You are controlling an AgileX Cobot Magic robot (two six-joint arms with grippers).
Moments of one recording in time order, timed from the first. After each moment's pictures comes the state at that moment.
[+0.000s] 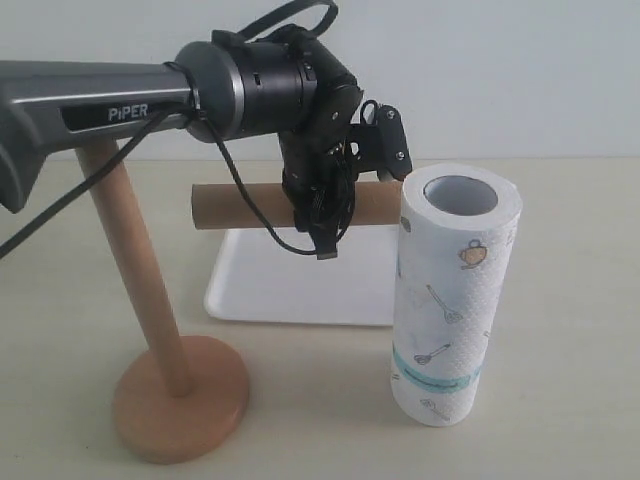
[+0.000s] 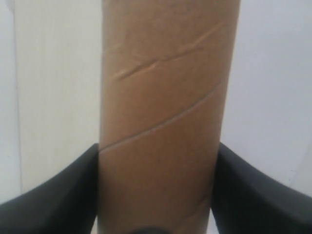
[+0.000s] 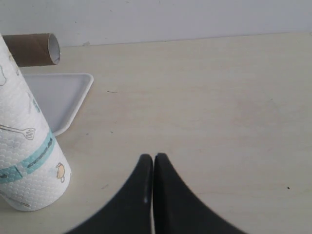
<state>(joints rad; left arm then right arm) -0.73 2.26 -1.92 0.41 0.91 0.53 0.08 0.00 0.00 0.07 0.38 0.03</state>
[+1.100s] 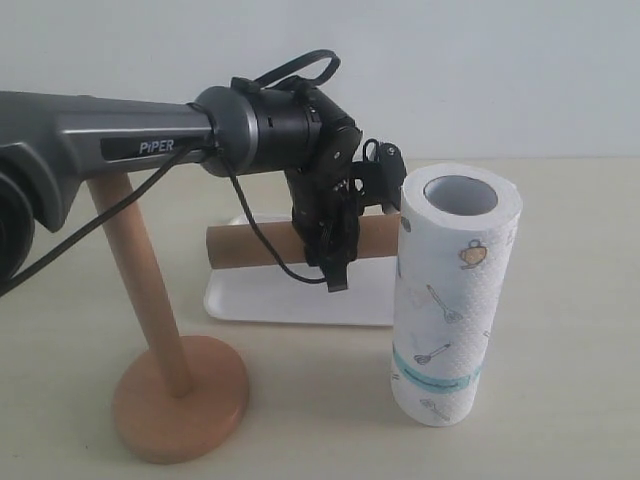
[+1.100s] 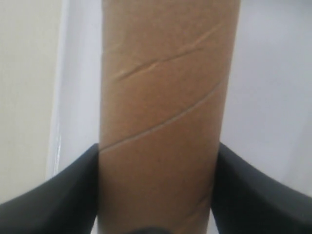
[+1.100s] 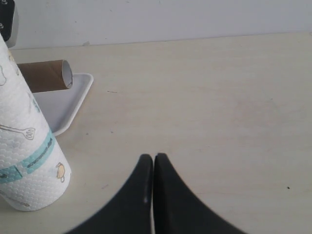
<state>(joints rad) -0.72 2.33 -1.88 0.31 0.83 0.53 0.08 0.00 0.00 0.07 0.38 0.03</state>
